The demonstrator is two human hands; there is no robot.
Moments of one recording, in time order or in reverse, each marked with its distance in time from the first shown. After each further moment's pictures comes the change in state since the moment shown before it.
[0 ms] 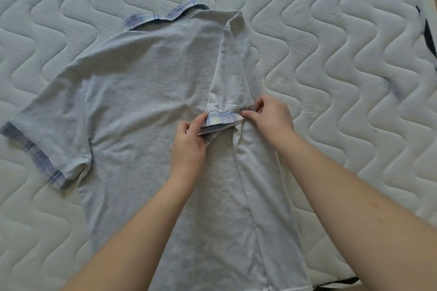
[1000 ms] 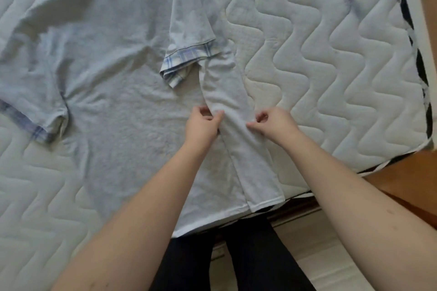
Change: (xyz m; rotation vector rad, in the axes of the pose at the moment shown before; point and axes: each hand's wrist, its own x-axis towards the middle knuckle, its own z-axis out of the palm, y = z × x) left_hand -0.096 0.030 0.058 -0.382 -0.293 -0.549; right_hand -0.138 0.124 -0.008 -0.041 -0.302 0.199
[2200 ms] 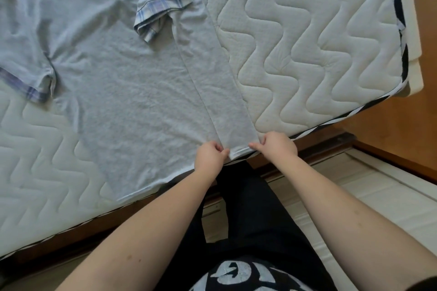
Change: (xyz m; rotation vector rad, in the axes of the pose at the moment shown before) left_hand -0.117 -0.155 0.048 0.602 -0.126 -0.156; right_hand -0.123 0.123 0.064 -0.234 -0.165 0.194
